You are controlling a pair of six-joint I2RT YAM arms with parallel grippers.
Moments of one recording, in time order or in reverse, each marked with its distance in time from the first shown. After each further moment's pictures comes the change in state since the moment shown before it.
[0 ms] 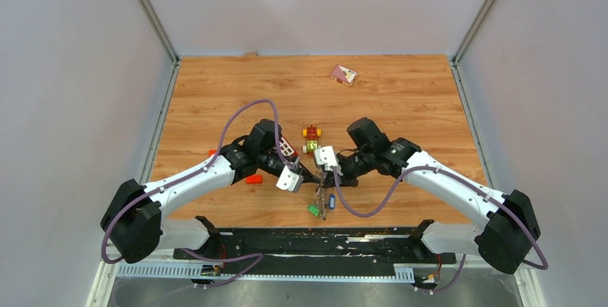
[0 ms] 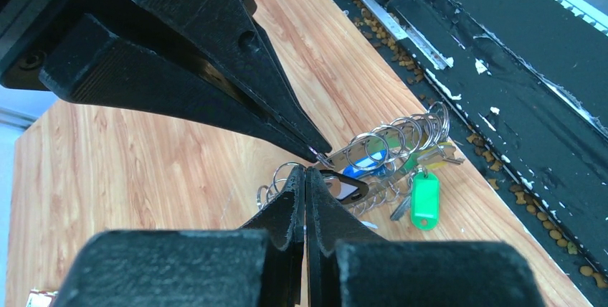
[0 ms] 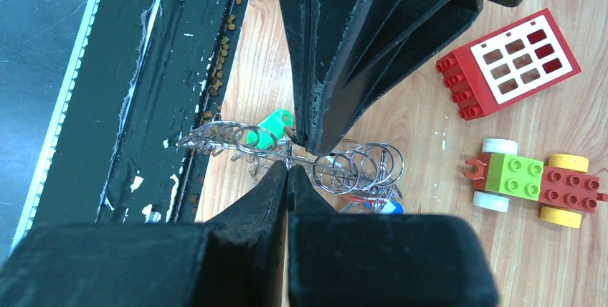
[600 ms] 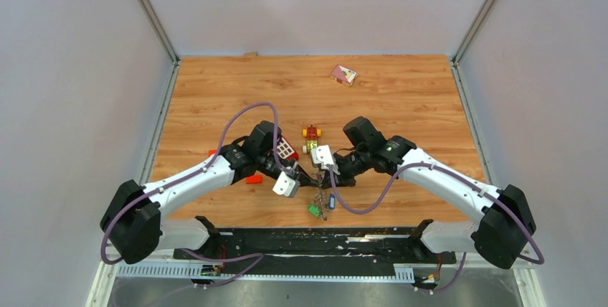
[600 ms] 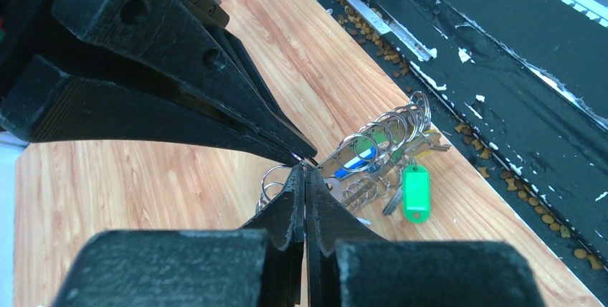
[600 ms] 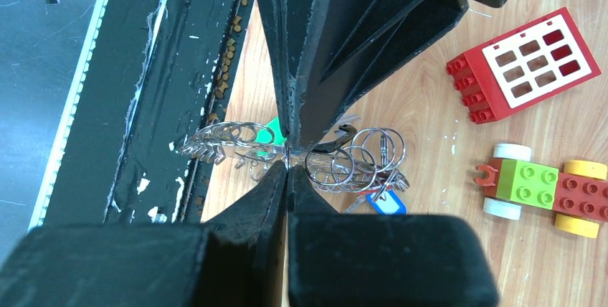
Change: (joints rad) left arm 0.000 -0.003 0.000 -0.080 0.023 0.110; right arm 0.004 0.039 0.028 -0.018 -0.001 0.008
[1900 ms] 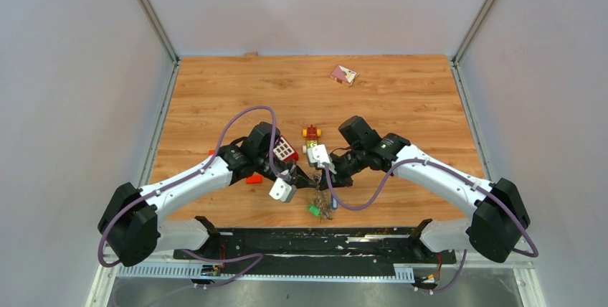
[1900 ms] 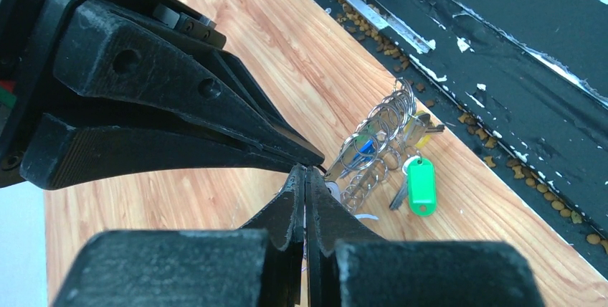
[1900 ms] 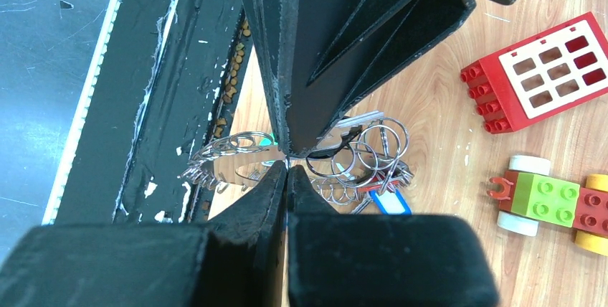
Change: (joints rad) left arm -0.001 -0.023 0.000 -0.054 0.001 0.107; right arm 0.007 0.056 0.029 -0.011 -0.026 0.004
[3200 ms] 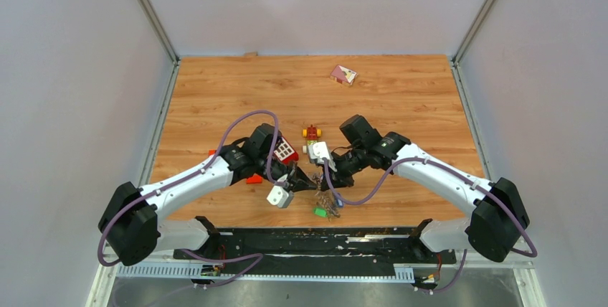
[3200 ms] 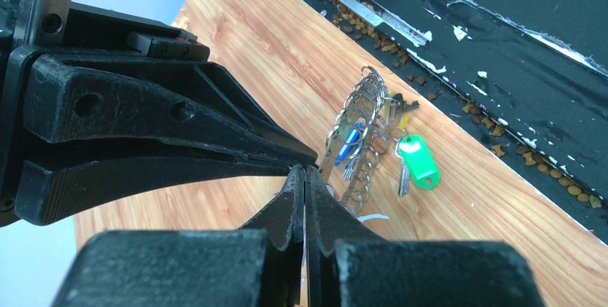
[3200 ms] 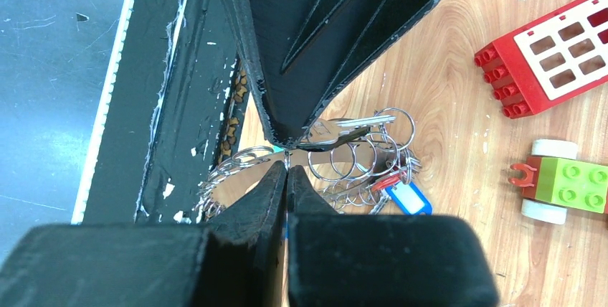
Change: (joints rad) left arm -0.011 0.003 0.008 -0.064 0.002 0.150; right arm -0.018 0.005 0.006 -0.018 -0.010 0.056
